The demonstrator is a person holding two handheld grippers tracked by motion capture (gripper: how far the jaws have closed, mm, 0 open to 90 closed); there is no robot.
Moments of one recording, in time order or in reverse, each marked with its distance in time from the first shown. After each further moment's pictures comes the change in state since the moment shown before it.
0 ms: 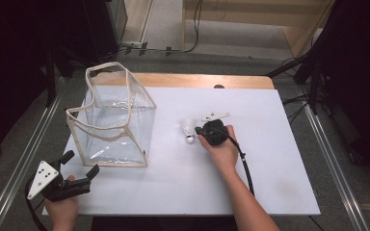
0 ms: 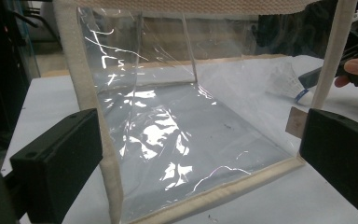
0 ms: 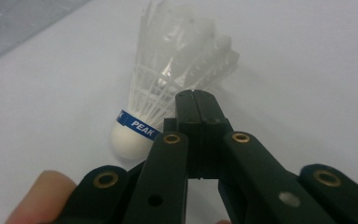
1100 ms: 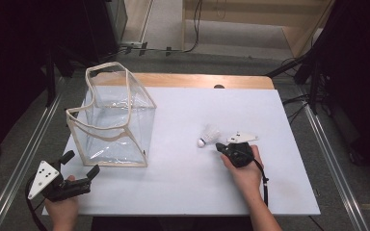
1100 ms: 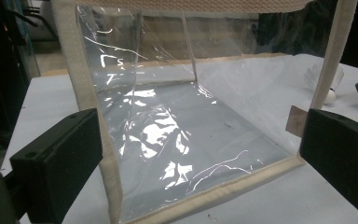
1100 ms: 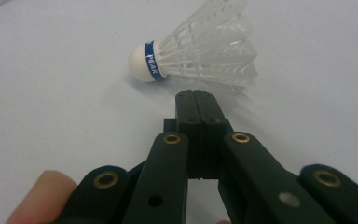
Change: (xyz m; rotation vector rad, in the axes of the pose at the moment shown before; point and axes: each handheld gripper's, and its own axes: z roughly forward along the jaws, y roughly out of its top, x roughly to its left) left arm -0.001 0.000 0.000 0.004 0.000 0.001; right arm -0.011 -0.071 -0.063 -0.047 -0.041 0.018
